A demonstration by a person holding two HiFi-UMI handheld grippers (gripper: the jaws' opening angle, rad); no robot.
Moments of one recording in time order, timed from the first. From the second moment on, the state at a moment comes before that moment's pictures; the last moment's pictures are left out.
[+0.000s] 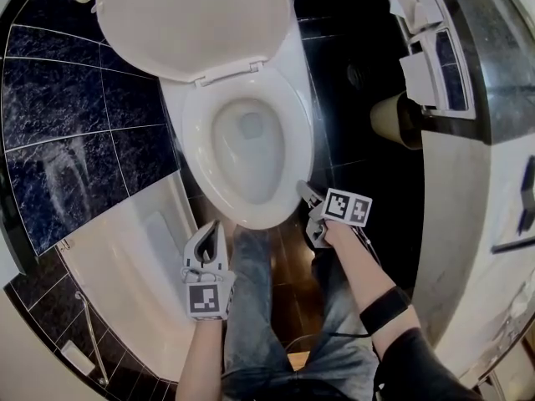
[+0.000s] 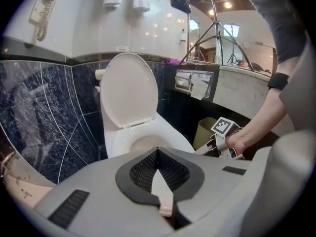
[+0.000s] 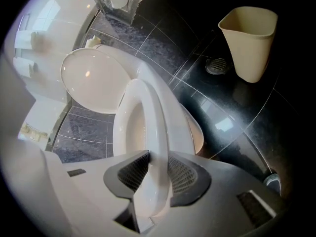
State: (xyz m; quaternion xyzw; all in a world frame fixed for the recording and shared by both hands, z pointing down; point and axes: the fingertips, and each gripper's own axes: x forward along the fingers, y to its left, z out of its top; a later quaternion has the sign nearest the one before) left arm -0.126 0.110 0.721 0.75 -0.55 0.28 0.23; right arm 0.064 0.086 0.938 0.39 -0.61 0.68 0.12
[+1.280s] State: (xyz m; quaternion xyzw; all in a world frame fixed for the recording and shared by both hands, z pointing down) left arm -0.107 0.143 0.722 0.73 -0.55 0.24 0.31; right arm 0.054 0.033 0.752 0.36 -0.62 0.70 0.04
